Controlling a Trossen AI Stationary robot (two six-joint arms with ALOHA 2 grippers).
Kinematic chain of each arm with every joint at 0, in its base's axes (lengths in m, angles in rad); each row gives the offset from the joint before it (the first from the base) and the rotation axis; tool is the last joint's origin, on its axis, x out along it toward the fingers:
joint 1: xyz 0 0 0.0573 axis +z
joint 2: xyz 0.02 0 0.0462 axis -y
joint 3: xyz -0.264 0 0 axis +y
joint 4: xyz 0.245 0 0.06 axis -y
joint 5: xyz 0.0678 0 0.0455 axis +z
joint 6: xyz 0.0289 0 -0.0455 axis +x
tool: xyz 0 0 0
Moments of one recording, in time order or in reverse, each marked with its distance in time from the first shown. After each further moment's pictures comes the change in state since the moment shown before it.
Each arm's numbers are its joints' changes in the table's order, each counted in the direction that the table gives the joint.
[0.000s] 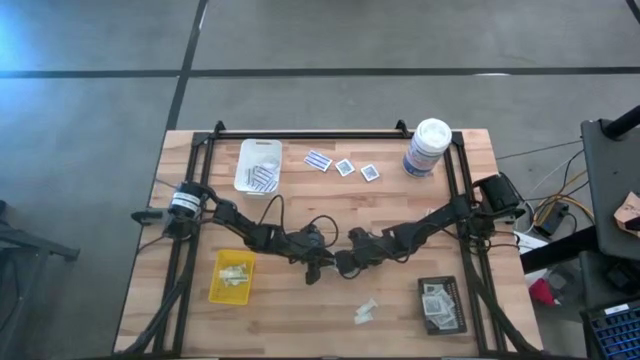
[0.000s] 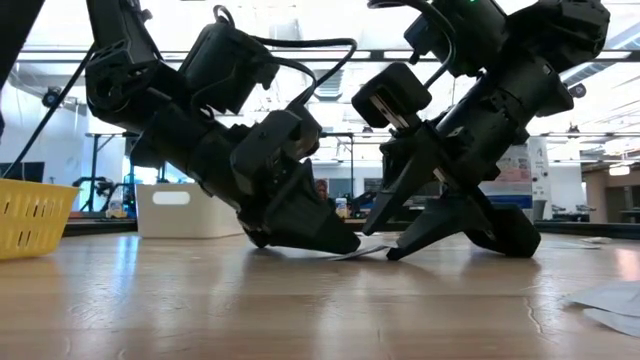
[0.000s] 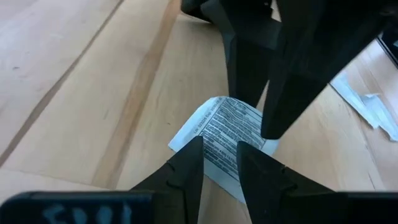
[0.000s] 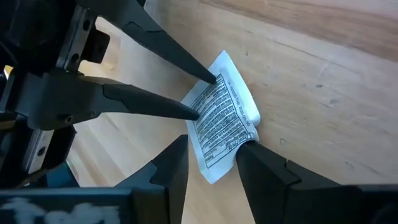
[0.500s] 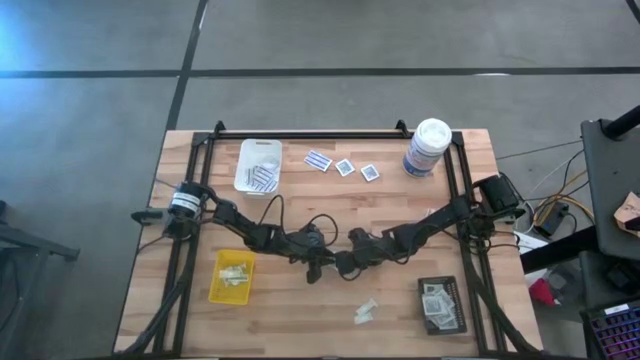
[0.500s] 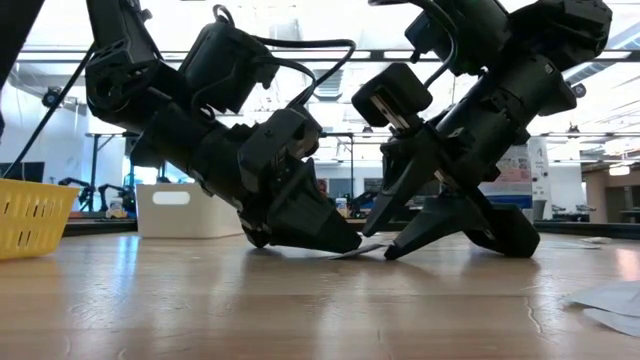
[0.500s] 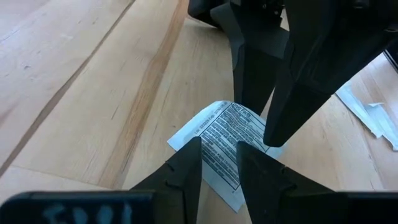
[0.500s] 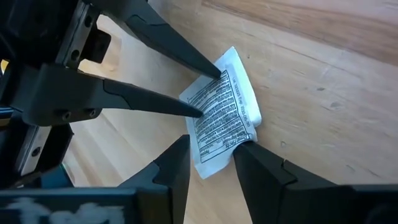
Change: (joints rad) left arm -0.001 0.000 0.000 0.004 0.020 -0.033; right arm 0.008 -0.001 -0.005 -0.001 -0.028 -0.022
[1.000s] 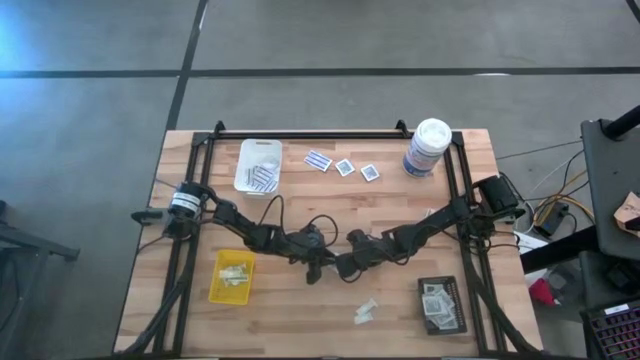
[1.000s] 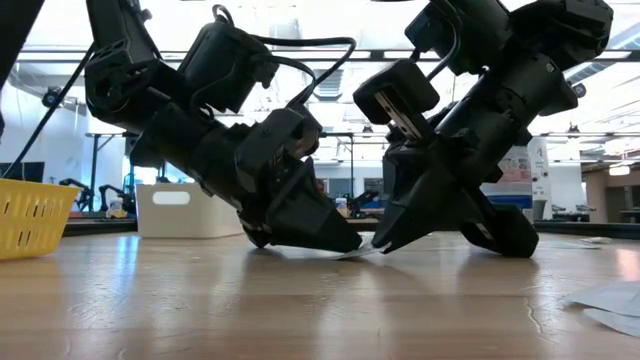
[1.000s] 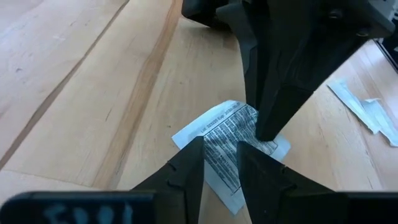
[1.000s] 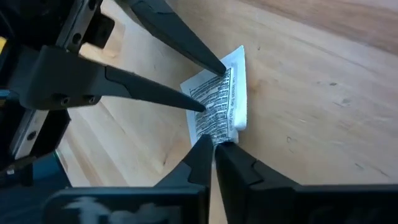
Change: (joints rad) left arm -0.001 0.000 0.000 0.008 -0.005 0.020; right arm 0.001 -0.001 -0.004 0.002 0.013 -0.065
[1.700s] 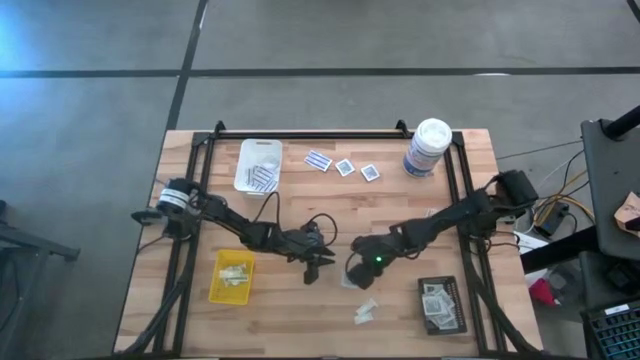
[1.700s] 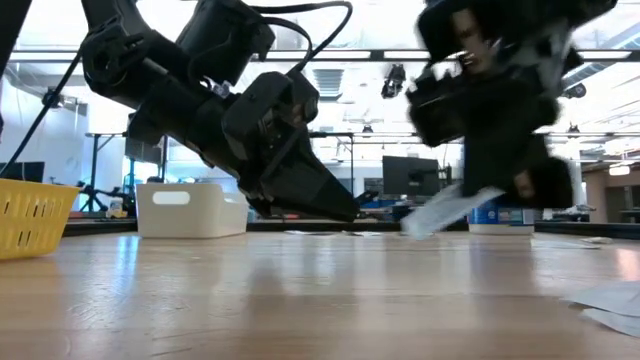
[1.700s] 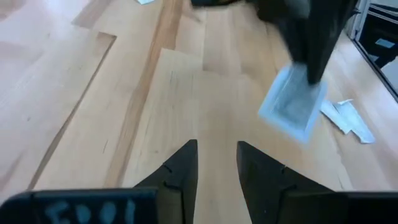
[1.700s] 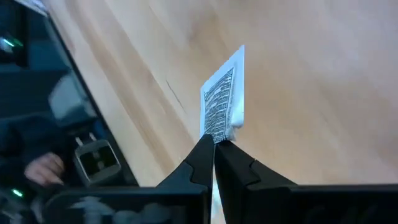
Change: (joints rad) left arm -0.002 0.099 0.000 -0.075 -0.009 0.101; right arm 0.023 0.185 0.001 -0.239 0.340 -0.195
